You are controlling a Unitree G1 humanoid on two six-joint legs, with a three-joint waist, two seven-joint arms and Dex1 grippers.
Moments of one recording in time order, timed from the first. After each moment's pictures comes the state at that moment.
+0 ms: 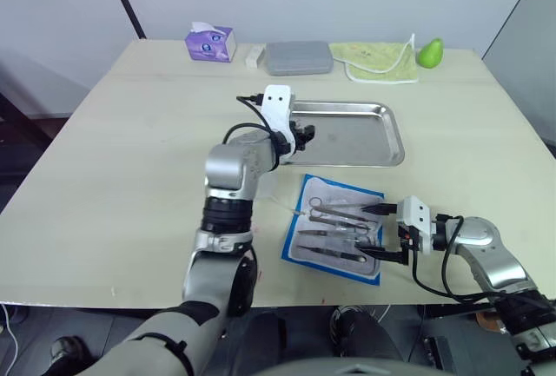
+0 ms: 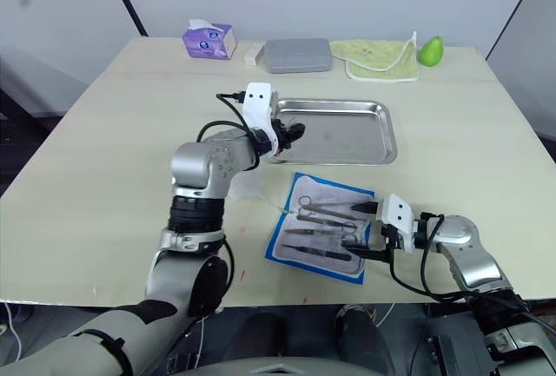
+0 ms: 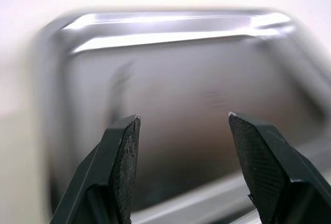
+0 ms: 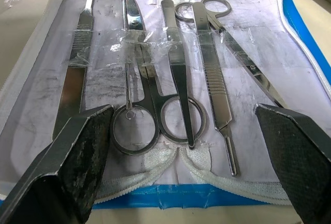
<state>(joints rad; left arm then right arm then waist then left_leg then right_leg) -0.78 0.13 0.05 0.01 -0.25 1.06 -0.31 -0.19 -0.60 0.23 0.16 0.25 -0.06 1.12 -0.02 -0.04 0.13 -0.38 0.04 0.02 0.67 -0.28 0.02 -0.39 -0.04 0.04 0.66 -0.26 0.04</state>
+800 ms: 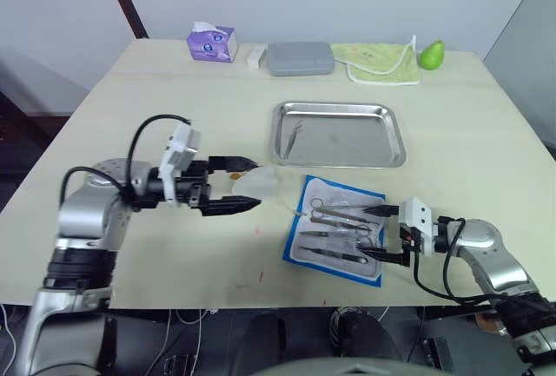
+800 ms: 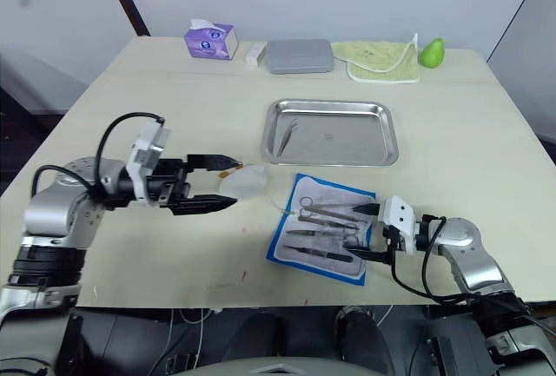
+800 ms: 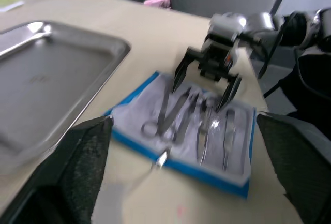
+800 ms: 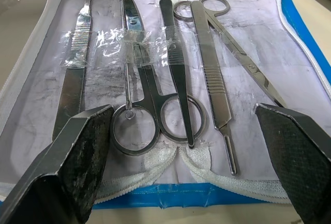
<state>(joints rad) -0.39 0.82 0.11 0.05 -0.55 0.47 -1.46 -0.16 -0.60 0.21 0.16 0.26 -0.06 1.13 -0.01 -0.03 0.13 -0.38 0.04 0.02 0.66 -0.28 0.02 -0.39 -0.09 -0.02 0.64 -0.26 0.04</state>
